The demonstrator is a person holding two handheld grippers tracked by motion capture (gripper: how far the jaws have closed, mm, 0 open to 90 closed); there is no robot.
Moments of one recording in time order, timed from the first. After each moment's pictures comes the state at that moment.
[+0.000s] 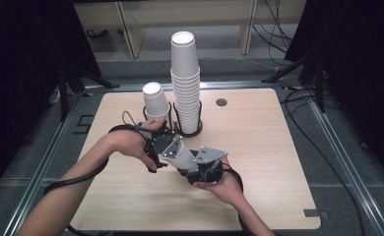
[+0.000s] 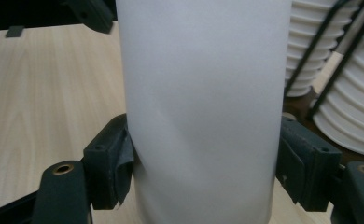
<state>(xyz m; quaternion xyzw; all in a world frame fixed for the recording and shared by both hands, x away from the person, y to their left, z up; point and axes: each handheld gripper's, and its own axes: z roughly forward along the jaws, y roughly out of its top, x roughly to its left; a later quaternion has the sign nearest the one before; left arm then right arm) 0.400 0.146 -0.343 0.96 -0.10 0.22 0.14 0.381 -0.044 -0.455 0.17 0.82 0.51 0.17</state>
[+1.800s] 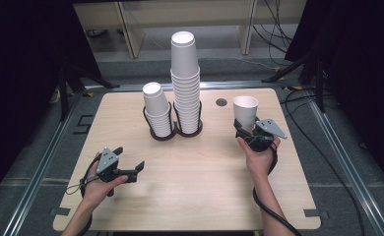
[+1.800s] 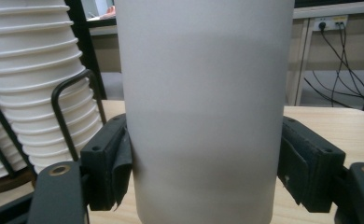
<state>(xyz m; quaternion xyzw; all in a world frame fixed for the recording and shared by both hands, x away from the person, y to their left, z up) 0.358 0.289 -0.471 0.71 0.39 0.29 0.50 0.453 -0.178 -0.447 0.48 0.60 0.54 0.33</state>
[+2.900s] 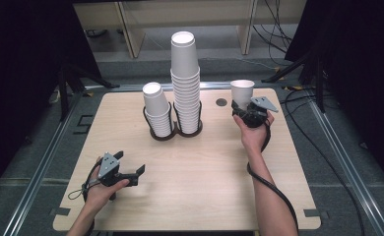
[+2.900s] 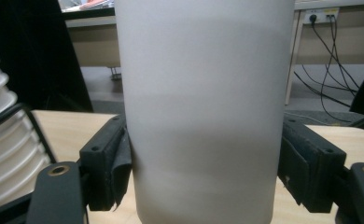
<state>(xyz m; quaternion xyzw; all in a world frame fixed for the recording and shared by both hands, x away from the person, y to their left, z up) 0.353 0.288 -0.486 0.71 0.39 0.29 0.50 0.530 -0.170 -0.431 0.51 0.60 0.52 0.33</state>
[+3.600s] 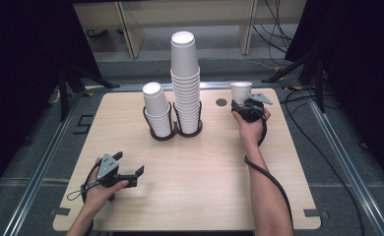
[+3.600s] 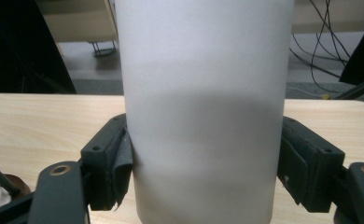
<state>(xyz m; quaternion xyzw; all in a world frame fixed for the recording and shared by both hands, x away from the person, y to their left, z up) 0.352 0.291 -0.488 0.71 0.39 0.29 0.50 0.569 -0.172 -0.452 0.54 0.62 0.47 0.31</state>
